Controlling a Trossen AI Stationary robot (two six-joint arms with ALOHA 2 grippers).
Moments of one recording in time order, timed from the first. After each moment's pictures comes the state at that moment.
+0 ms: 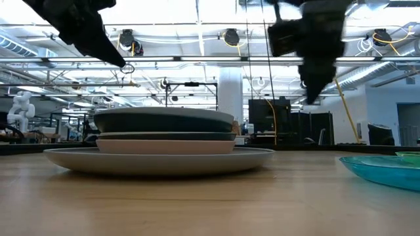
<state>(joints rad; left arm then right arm) -0.38 1.06 0.71 -0.46 -0.58 -0.42 0.13 1.48 1.03 -0.79 -0.11 0.58</state>
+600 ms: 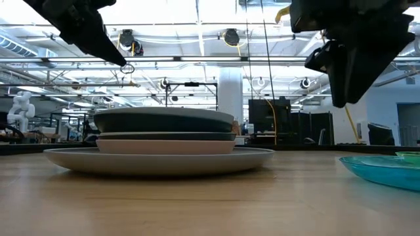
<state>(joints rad) -0.38 1.06 0.71 -0.45 -0.59 -0.38 0.41 1.54 1.03 -0.72 0.03 0.46</state>
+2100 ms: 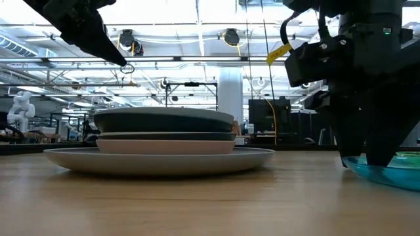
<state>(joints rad) -0.38 1.06 0.71 -0.45 -0.60 -0.34 0.42 1.78 1.03 -0.65 -0.01 0.45</state>
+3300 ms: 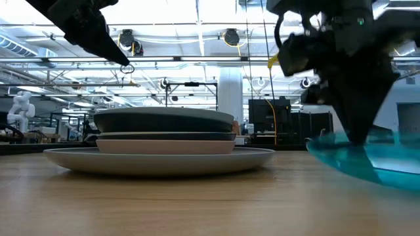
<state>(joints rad) -0.35 1.06 0.71 -0.44 -0.60 -0.31 0.30 1.68 1.03 -0.74 -0.19 0.37</state>
